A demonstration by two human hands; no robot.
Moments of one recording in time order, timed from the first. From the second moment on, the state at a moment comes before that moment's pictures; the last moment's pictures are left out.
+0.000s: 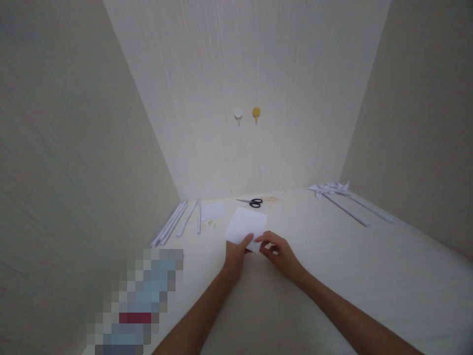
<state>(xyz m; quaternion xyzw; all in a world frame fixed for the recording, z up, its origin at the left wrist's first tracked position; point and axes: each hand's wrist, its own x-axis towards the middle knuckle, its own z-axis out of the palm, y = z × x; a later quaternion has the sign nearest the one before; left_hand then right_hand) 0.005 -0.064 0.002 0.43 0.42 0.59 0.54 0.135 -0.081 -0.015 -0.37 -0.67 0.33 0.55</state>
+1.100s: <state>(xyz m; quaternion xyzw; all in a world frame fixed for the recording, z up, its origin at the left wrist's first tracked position) 0.003 -0.055 -0.009 0.45 0.49 0.57 0.48 0.139 -0.066 -0.021 -0.43 -0.55 0.39 0.60</state>
